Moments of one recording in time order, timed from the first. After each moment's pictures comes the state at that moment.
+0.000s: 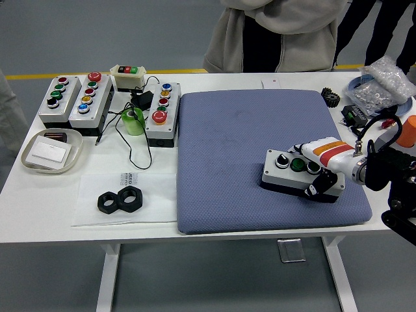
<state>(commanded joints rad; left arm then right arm) -0.08 0.14 -0.11 -0.22 -0.32 0.23 -0.15 0.74 -0.58 0.51 1.34 -1.91 0.11 -0.10</state>
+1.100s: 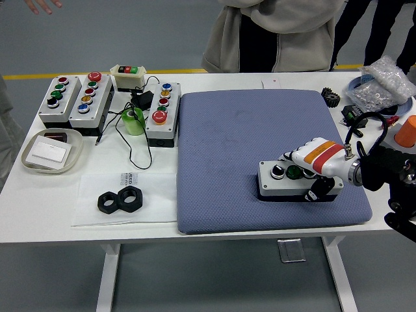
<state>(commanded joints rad) -0.08 0.14 -0.11 -0.22 -0.32 0.23 -0.15 0.80 -0.60 0.44 1.37 -2.05 0.12 -0.03</state>
